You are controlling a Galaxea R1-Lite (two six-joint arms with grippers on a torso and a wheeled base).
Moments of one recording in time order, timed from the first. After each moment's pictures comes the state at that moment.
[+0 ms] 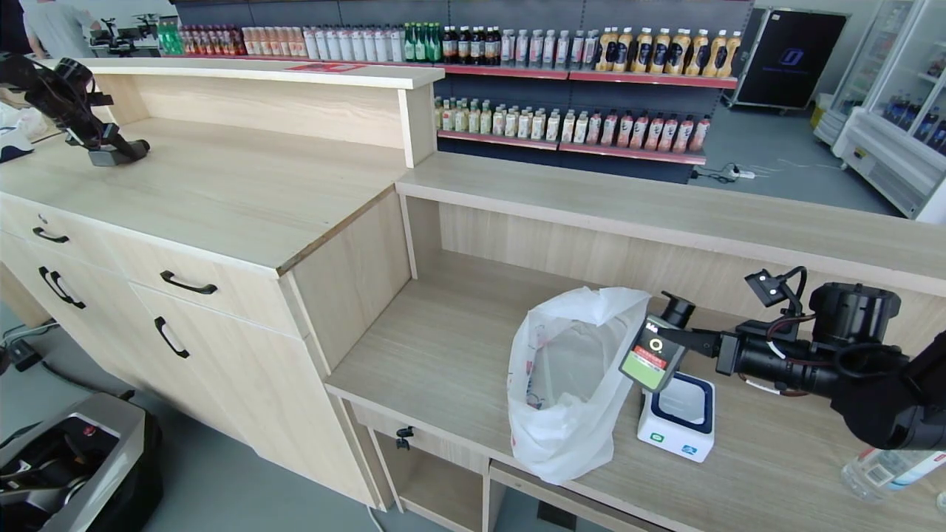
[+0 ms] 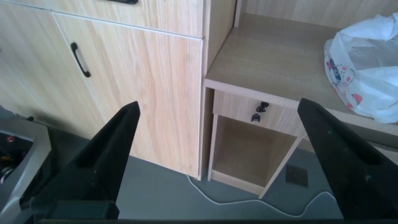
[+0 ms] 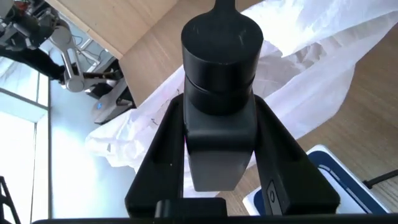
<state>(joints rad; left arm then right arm) -0.01 0.00 0.00 0.00 -0.04 0.00 -0.09 2.05 -0.65 -1.13 0.87 0.13</state>
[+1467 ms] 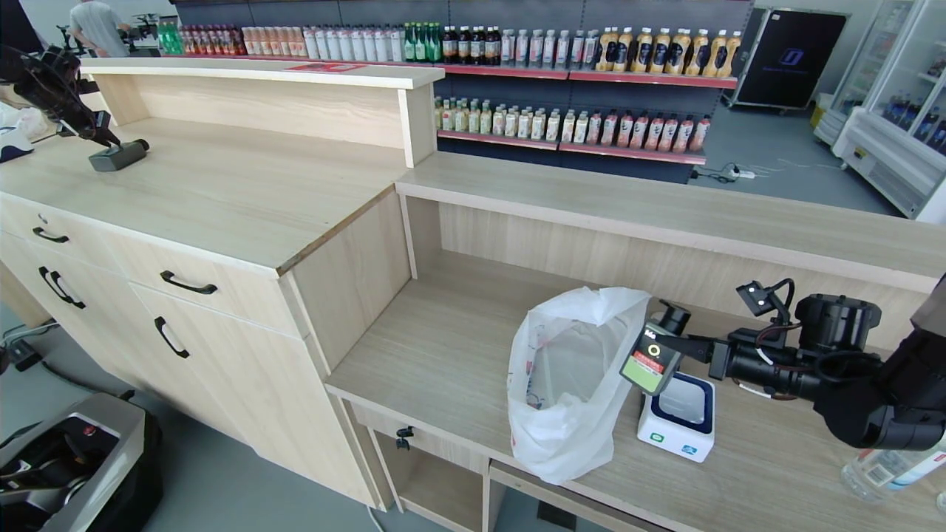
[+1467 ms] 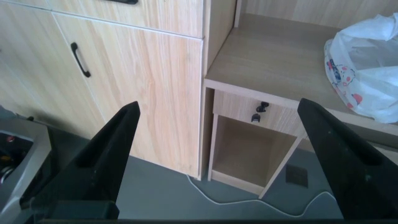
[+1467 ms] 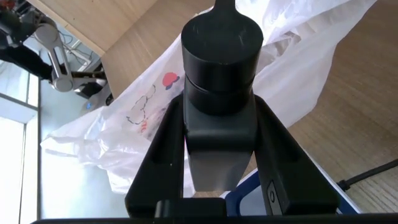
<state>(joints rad) -0.01 0.00 0.00 0.00 -0.04 0.00 -0.11 2.16 -0.70 -1.18 0.88 0.11</state>
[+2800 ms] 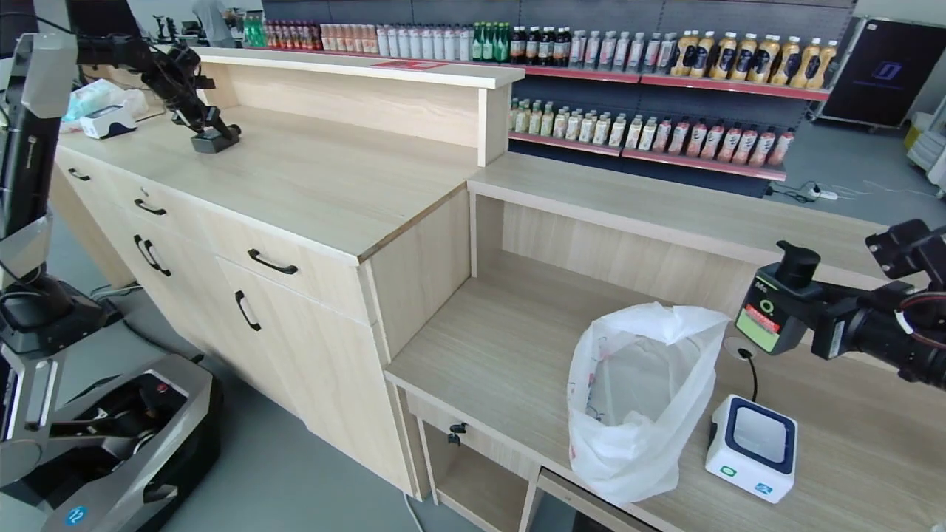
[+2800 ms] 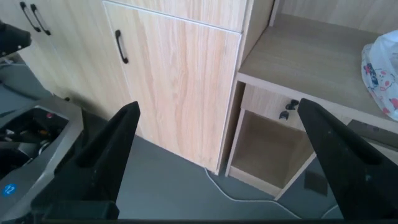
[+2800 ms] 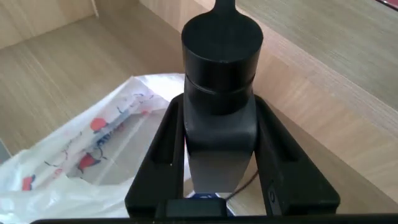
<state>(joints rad) -0.01 0.00 0.00 0.00 -0.04 0.00 -0.12 1.55 -0.50 -0.92 0.35 -0.27</state>
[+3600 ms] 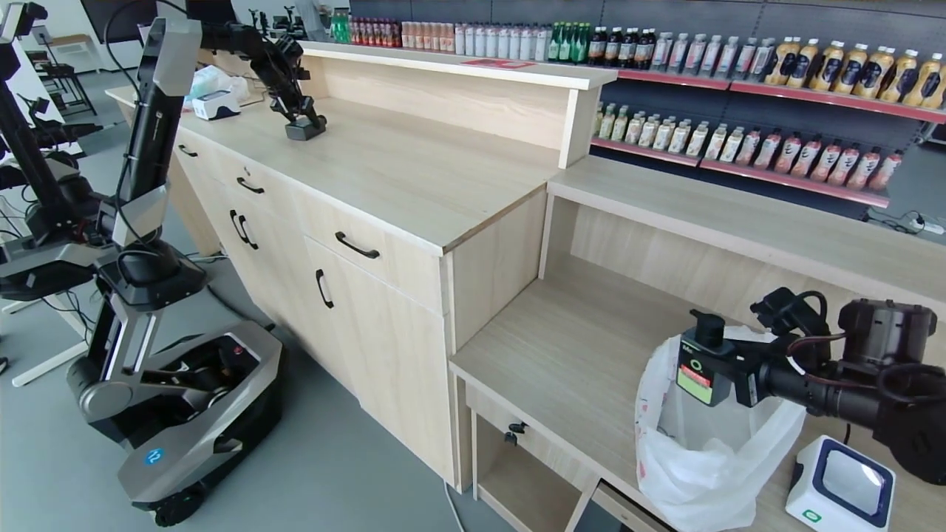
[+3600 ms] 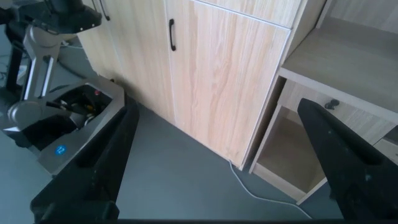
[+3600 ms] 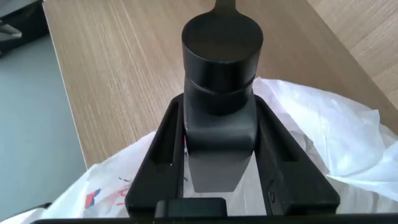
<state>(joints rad) -0.01 0.00 0.00 0.00 -0.04 0.00 -0.08 1.91 -0.48 -1.05 0.47 -0.40</state>
